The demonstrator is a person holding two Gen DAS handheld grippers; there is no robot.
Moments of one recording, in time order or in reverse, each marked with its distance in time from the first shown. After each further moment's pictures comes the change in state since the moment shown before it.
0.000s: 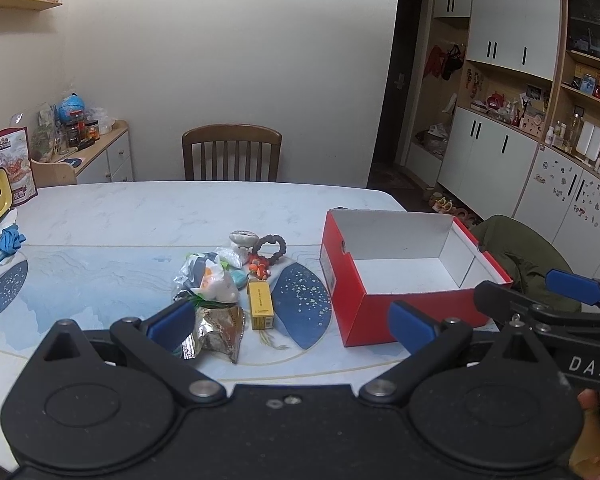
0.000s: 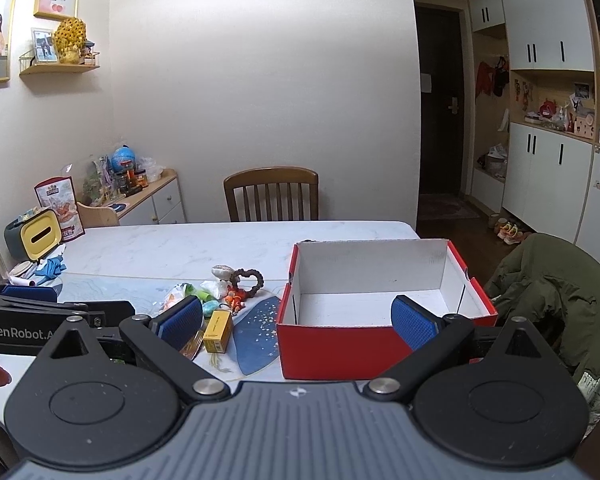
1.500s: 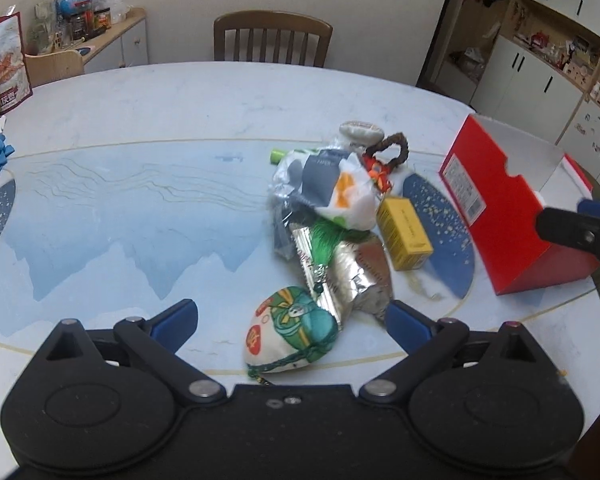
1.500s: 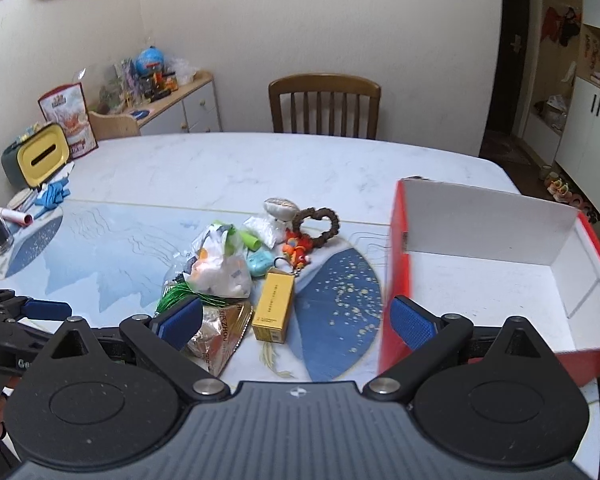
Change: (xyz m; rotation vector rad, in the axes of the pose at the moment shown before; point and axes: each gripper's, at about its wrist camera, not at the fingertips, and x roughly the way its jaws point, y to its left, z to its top) left arm 0.152 0.162 -0.023 -0.047 0.324 -0.005; right arm 0.180 0.087 0.007 -0.097 0.297 0.087
